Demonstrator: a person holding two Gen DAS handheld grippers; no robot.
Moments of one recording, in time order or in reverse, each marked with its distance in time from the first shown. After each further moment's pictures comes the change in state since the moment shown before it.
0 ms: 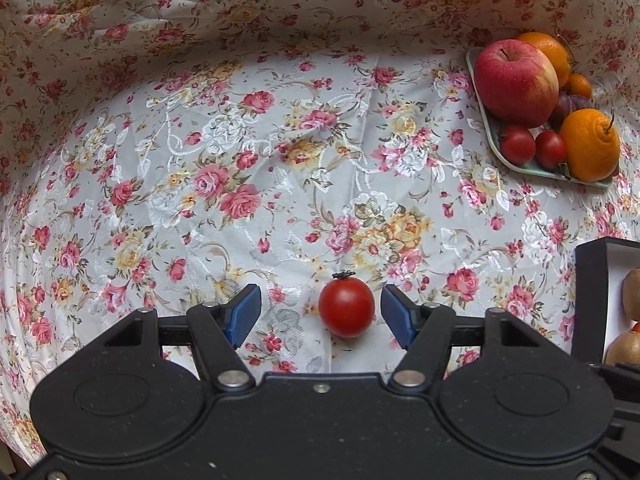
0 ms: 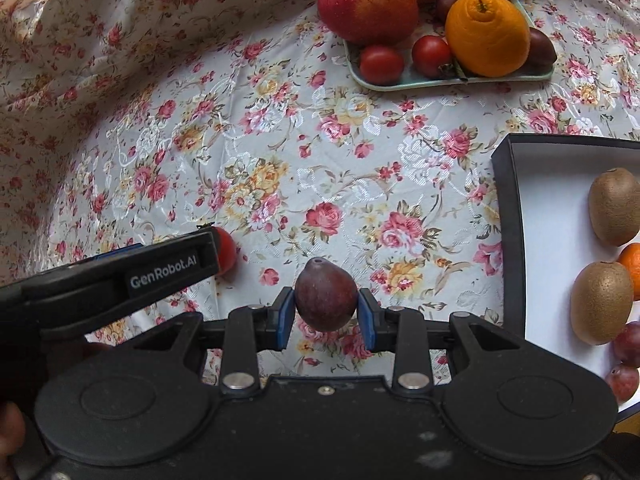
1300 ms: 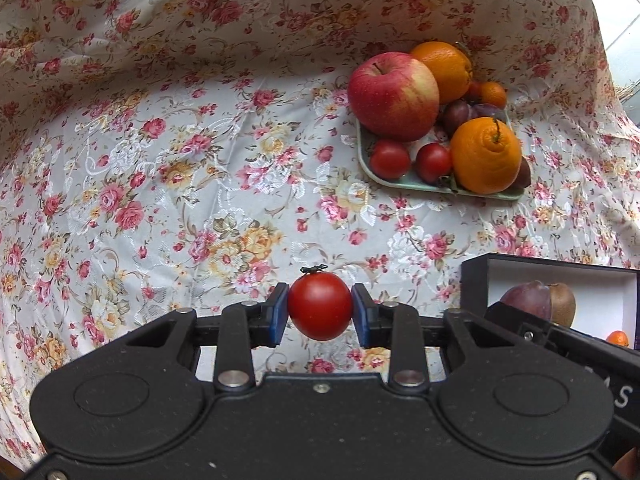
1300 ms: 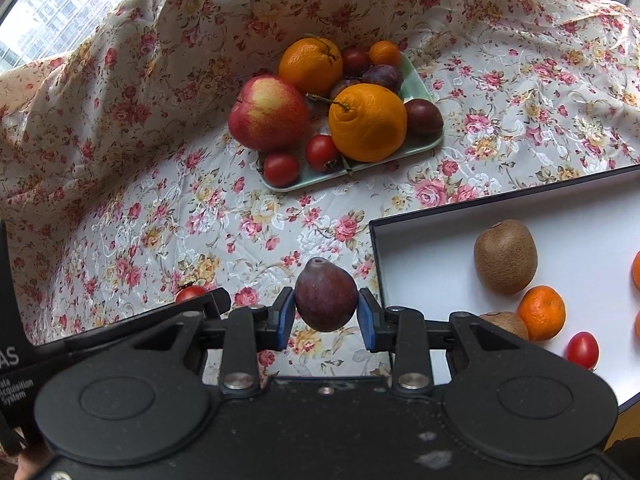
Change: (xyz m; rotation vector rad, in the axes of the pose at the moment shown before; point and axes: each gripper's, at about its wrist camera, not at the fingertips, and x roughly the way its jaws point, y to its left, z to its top) left arm -0.030 -0.086 -0.005 0.005 -0.039 -0.112; right arm -0.063 -0.078 0.012 0.136 -0.192 -0.038
